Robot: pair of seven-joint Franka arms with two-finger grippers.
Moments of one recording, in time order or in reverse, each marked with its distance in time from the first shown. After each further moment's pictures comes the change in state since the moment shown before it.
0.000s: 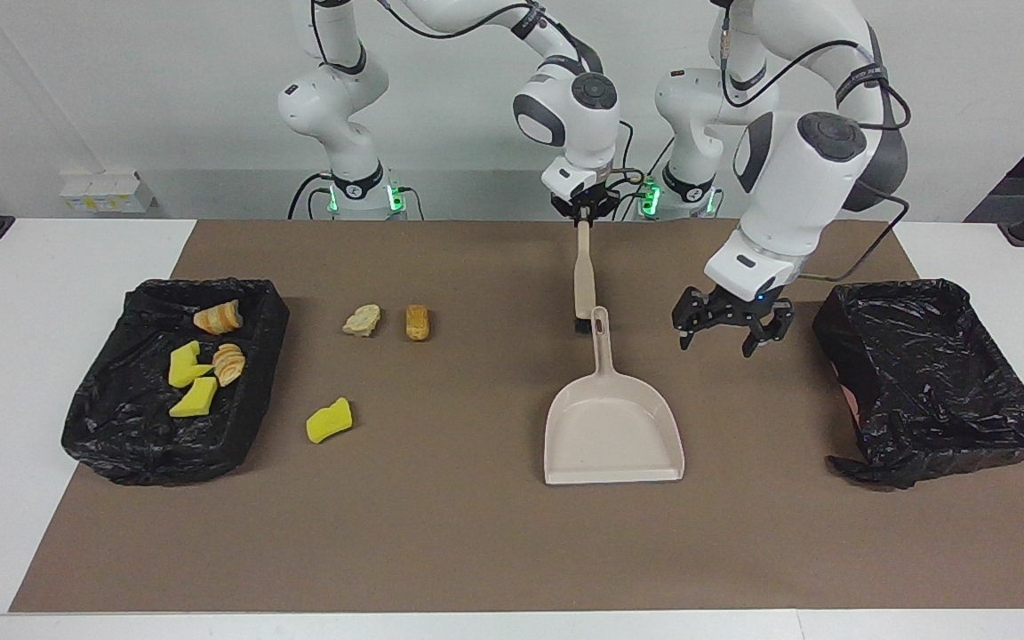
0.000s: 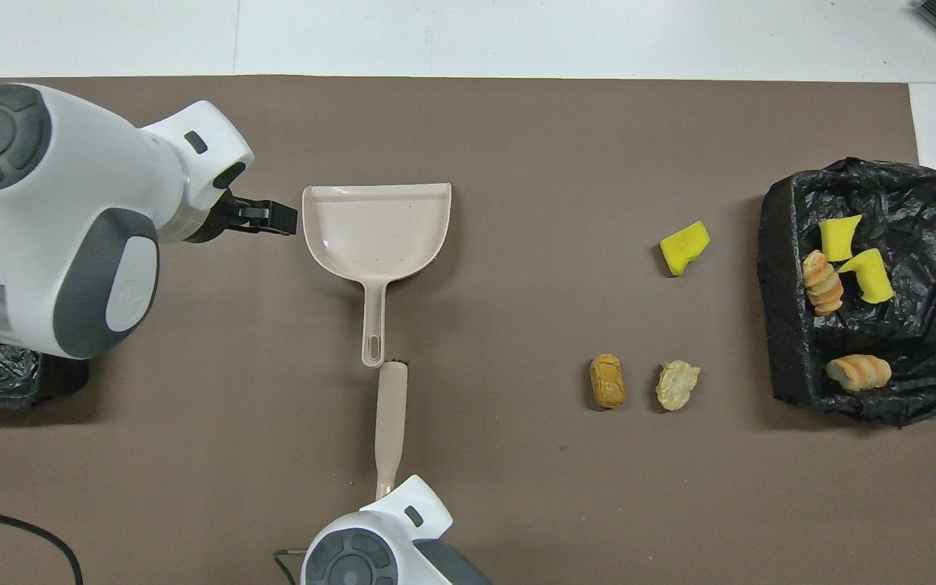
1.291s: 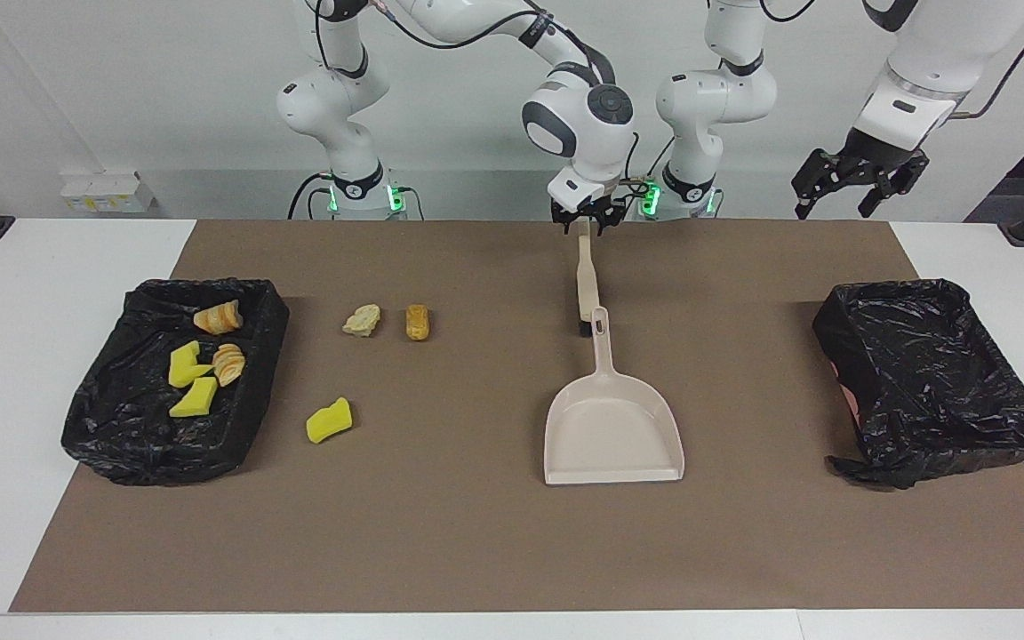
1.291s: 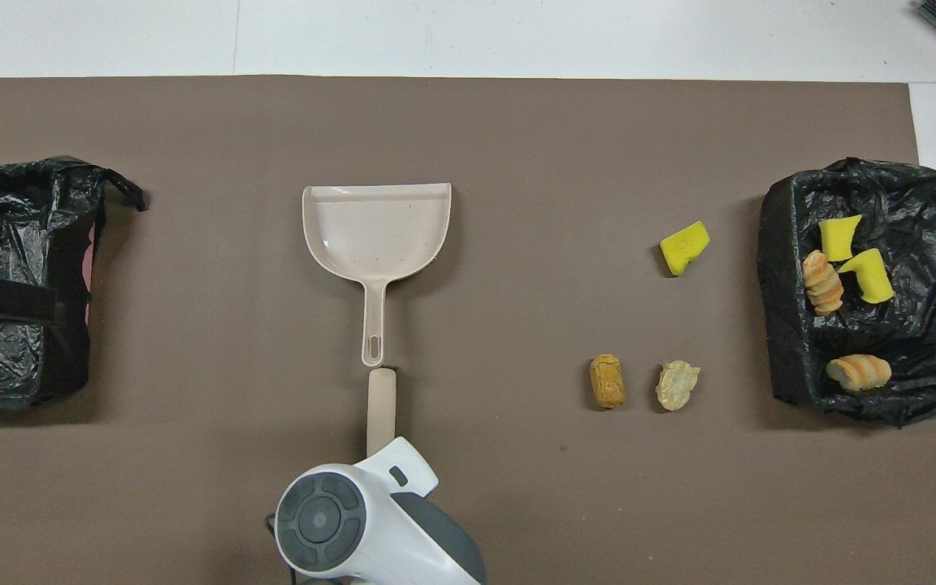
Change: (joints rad) left arm 0.195 -0.347 0.051 0.024 0.004 -0.503 0.082; right arm -0.012 0.093 0.020 0.074 -0.015 -0.021 -0.011
